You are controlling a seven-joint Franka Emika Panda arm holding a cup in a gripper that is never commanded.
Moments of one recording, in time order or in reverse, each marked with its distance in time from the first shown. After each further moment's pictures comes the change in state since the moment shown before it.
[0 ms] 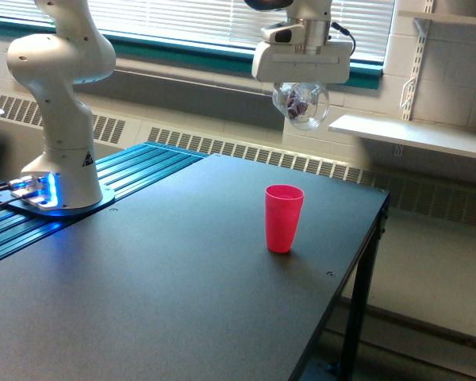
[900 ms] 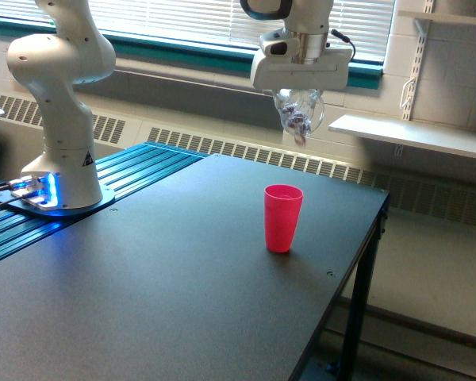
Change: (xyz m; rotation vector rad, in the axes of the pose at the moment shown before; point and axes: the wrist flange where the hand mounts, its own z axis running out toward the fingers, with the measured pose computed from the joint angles) arm -0.008 0.006 0.017 -0.096 -0.141 0.073
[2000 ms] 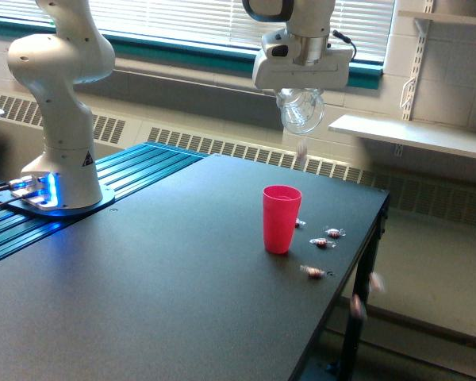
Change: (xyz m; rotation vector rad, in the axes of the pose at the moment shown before) arm -0.015 0.006 0.005 -0.035 -0.059 0.014
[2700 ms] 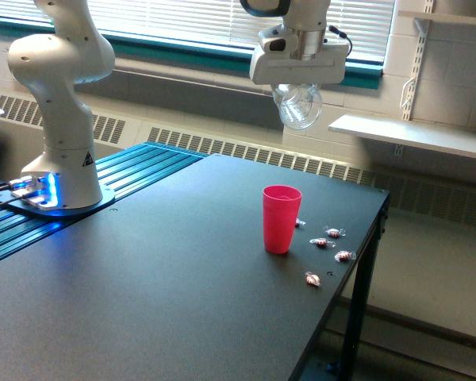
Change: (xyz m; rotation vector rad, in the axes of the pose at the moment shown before) arm -0.006 0.011 -0.007 0.041 0.063 -0.047
